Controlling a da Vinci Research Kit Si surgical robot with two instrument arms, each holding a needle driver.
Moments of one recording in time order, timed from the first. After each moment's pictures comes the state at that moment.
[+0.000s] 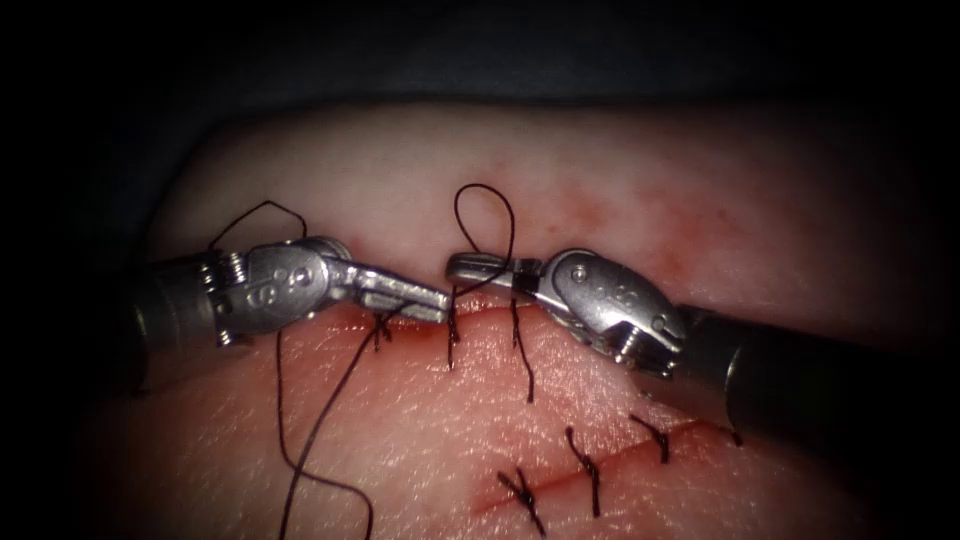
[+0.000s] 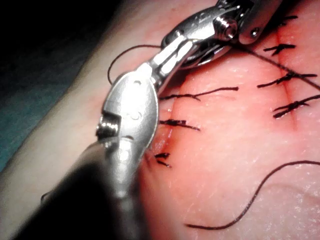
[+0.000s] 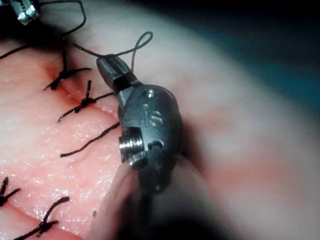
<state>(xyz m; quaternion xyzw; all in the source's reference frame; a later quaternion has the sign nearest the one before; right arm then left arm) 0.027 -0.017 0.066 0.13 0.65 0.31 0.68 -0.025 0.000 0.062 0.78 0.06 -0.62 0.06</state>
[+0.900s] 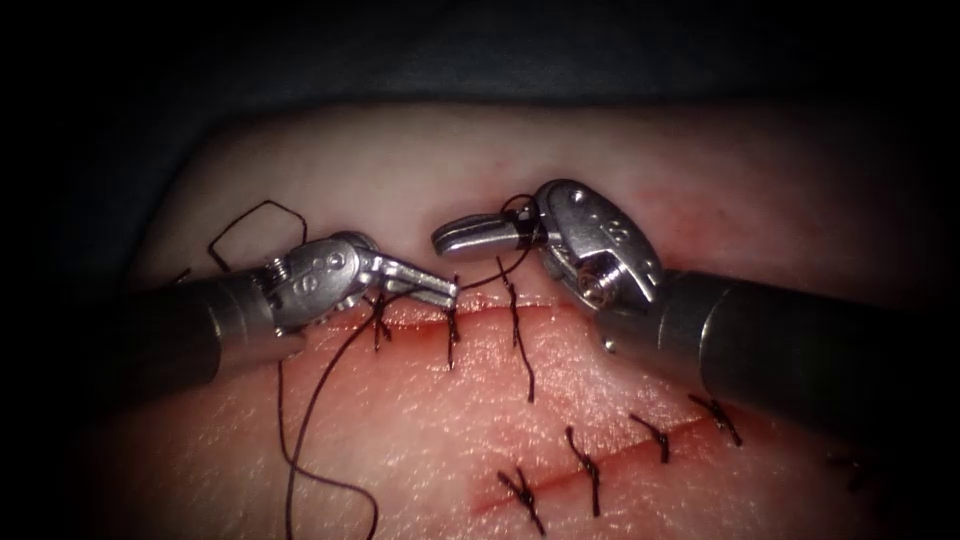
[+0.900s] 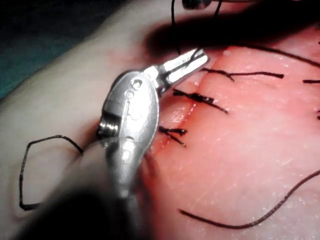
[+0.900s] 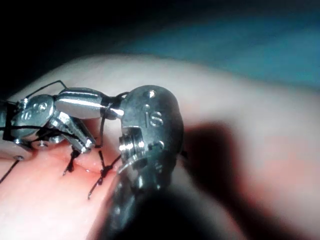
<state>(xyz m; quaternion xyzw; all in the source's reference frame) 0.027 -0.014 0.062 0.32 0.77 0.23 0.49 -0.026 0.001 0.073 0.78 0.10 -0.61 0.05</state>
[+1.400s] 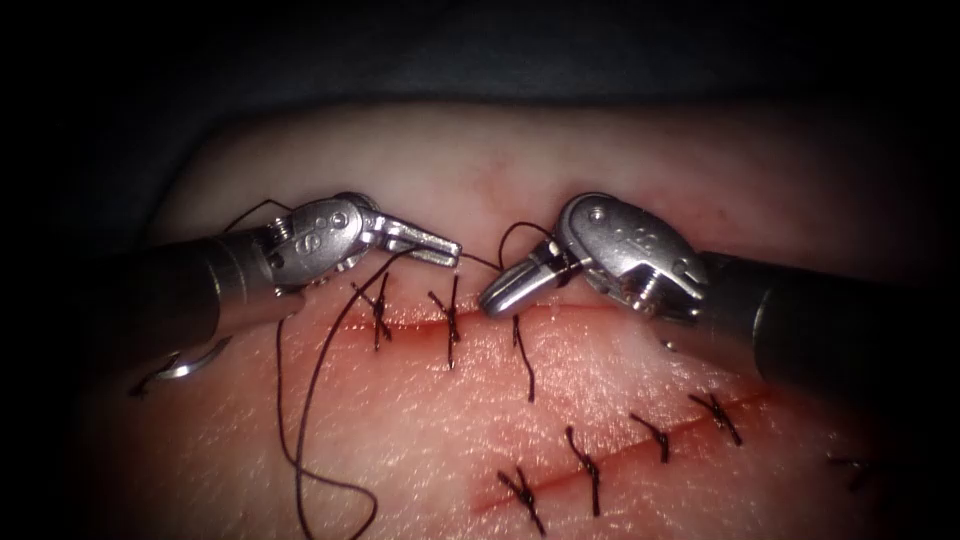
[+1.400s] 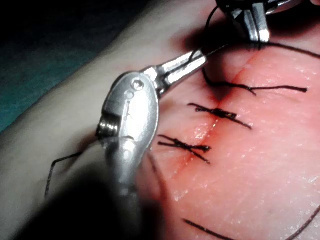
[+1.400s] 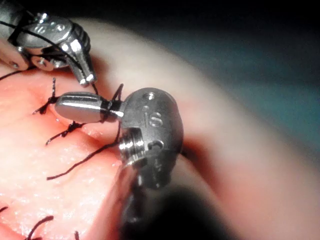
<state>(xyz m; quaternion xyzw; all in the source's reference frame) 0.026 -0.015 0.063 0.42 0.67 -0.05 0.61 -0.025 0.003 0.073 0.77 0.10 -0.63 0.03</state>
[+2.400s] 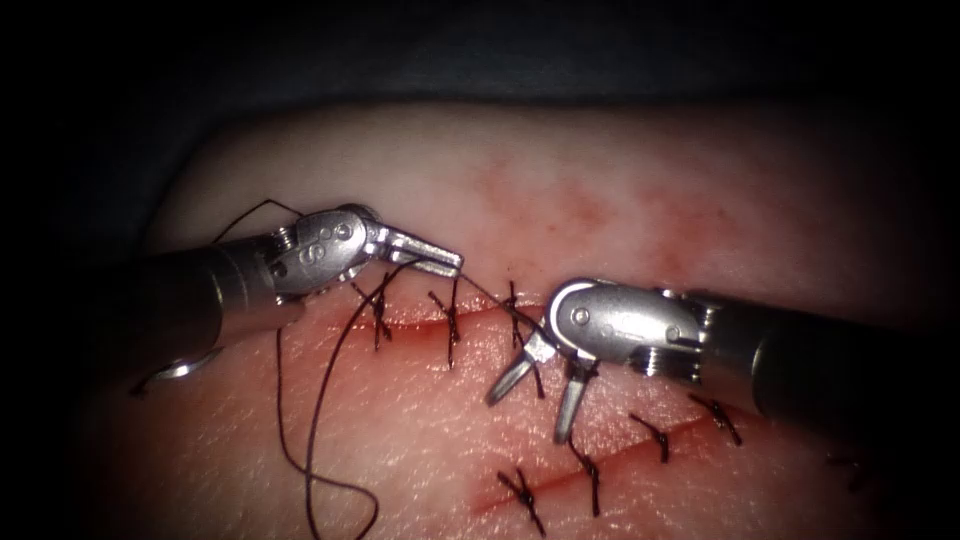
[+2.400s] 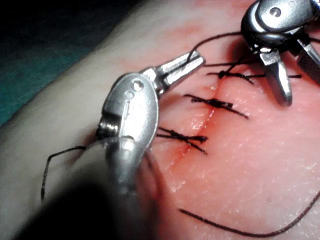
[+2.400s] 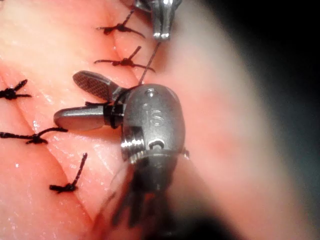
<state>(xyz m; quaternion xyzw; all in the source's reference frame) 0.027 -0.021 0.064 0.37 0.59 -0.21 0.68 -0.025 0.002 0.074 0.76 0.11 -0.64 0.02</state>
